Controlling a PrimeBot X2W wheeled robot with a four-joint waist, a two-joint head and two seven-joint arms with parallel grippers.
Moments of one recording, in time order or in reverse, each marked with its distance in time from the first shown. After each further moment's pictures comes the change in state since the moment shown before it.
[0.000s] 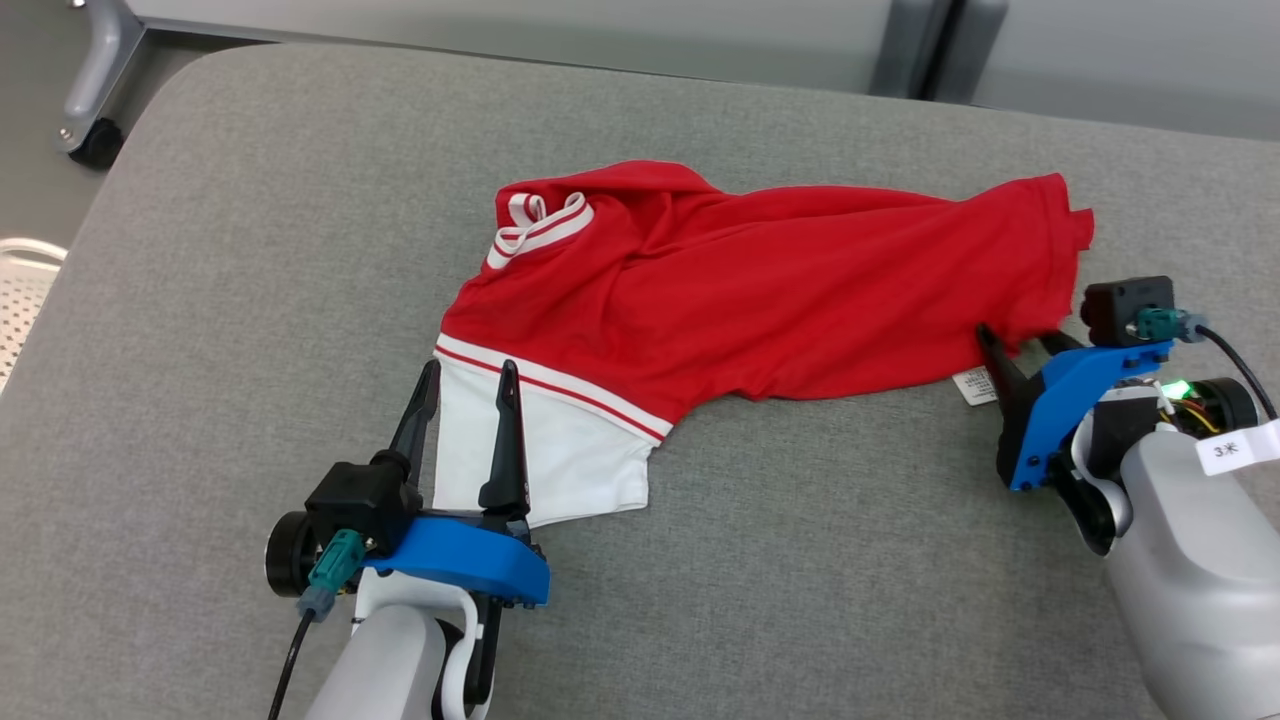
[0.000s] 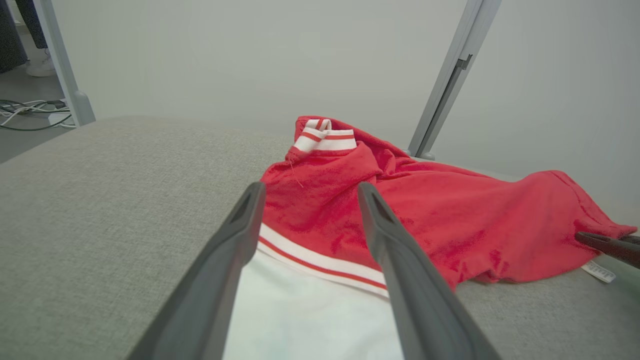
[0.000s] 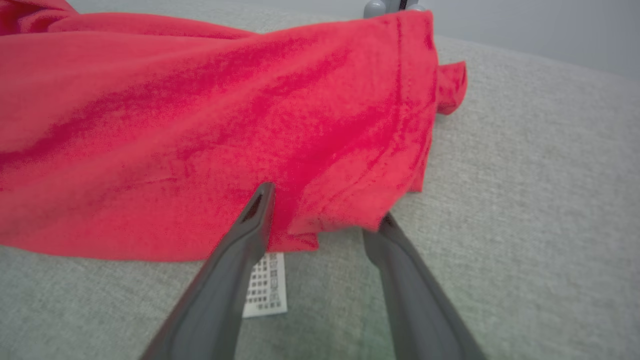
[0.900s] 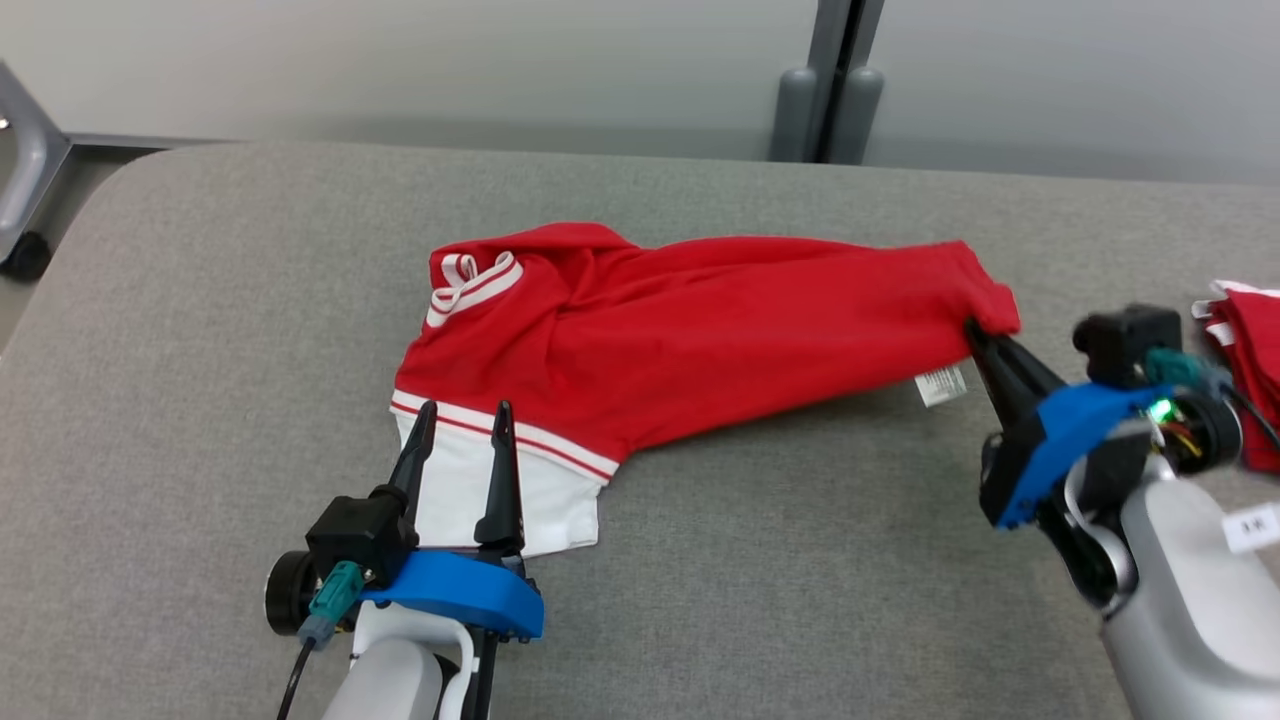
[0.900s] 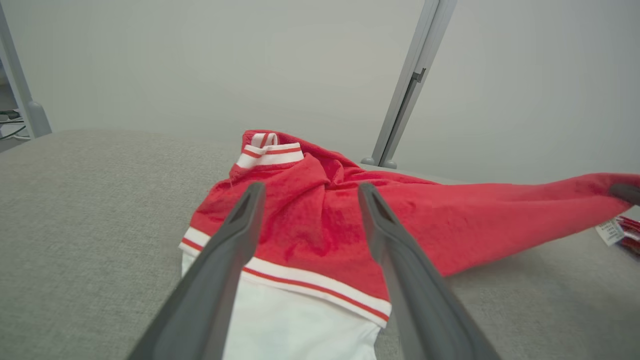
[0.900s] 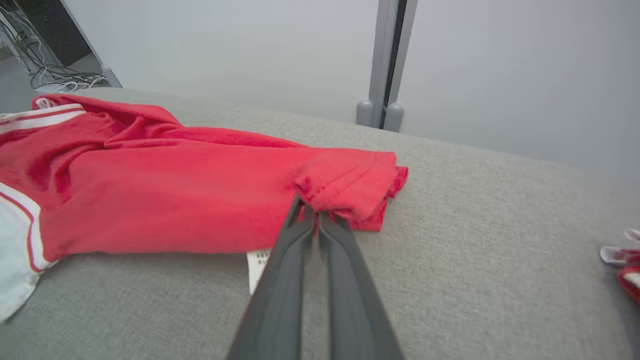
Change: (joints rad) left arm 0.050 -0.001 0.010 0.013 -0.001 -0.002 0.000; right arm 0.191 -0.006 0.024 -0.395 0.079 0.000 0.026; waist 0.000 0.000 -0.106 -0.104
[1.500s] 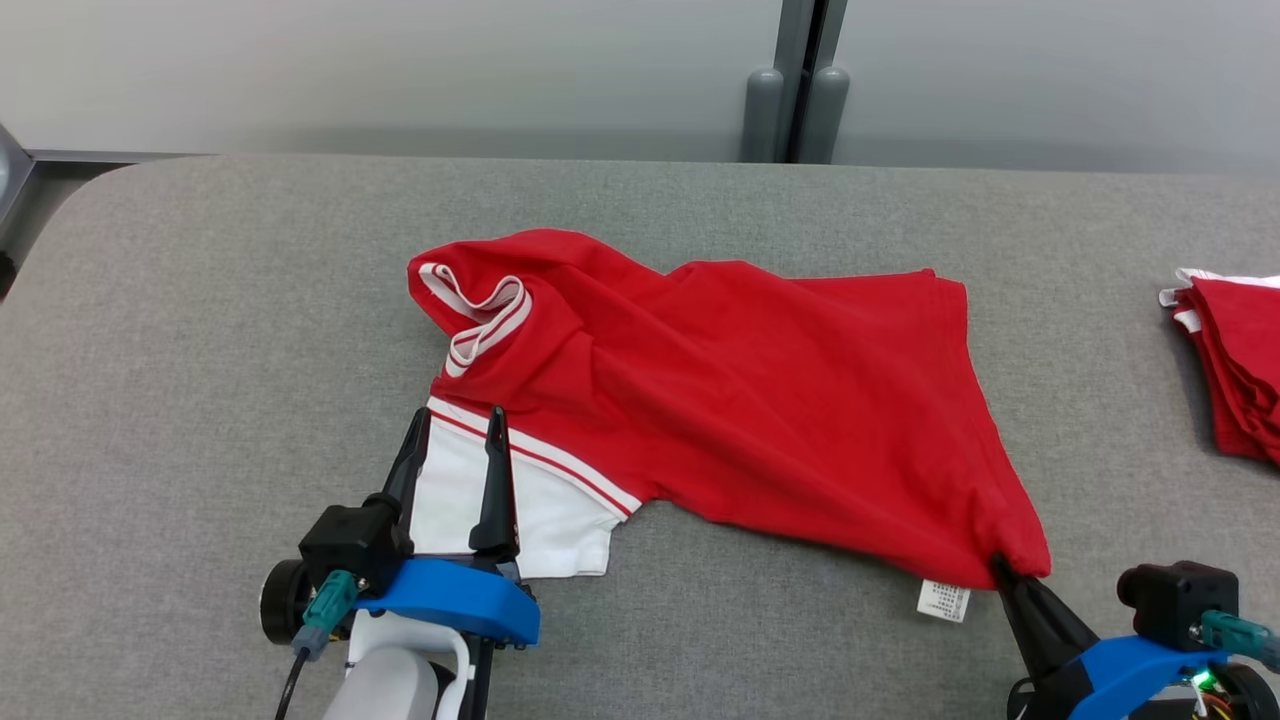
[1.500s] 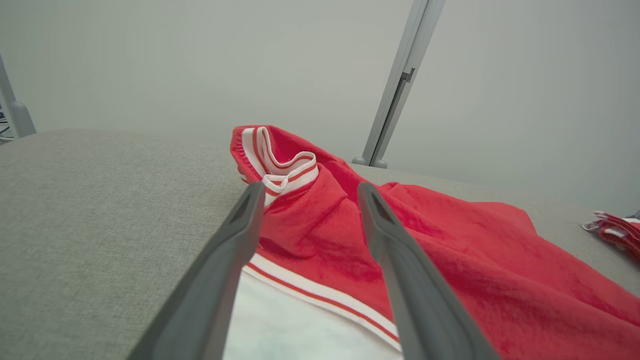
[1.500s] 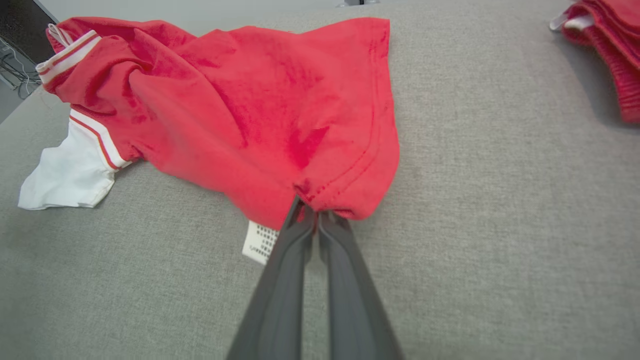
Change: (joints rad) left arm 0.020 0.000 0.011 -0.018 0.002 0.001 0.000; right arm 0.619 0.181 -0.217 -0.601 -0.043 0.000 0.229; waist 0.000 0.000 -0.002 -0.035
